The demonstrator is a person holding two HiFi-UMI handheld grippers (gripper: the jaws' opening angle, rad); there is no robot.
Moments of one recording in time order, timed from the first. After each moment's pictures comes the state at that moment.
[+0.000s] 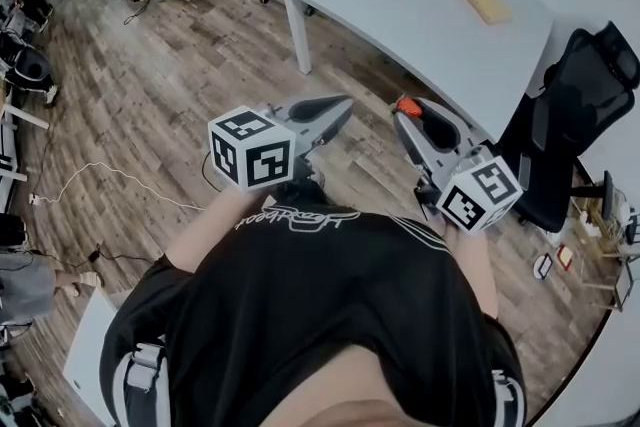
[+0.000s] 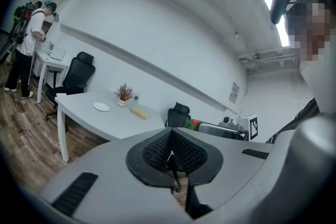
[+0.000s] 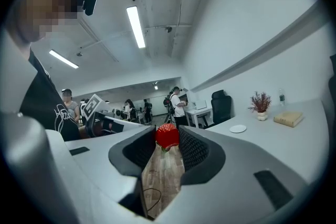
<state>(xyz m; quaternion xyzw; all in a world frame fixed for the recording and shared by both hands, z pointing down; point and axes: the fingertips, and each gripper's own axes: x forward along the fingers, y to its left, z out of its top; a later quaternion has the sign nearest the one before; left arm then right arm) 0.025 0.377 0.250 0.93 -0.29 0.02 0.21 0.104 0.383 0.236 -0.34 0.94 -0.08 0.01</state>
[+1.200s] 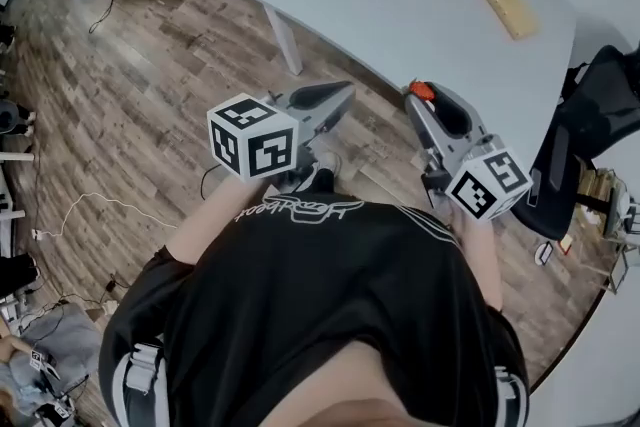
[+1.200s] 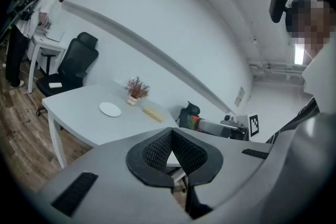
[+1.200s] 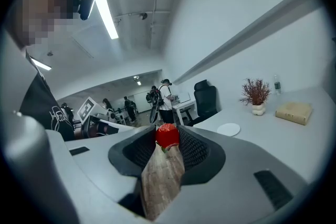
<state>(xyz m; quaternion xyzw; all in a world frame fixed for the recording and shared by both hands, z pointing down) -0.029 0.094 0.294 0.93 -0.25 0.04 0.27 0.062 0.100 0.272 -0.40 0.90 -0.14 -0.01</state>
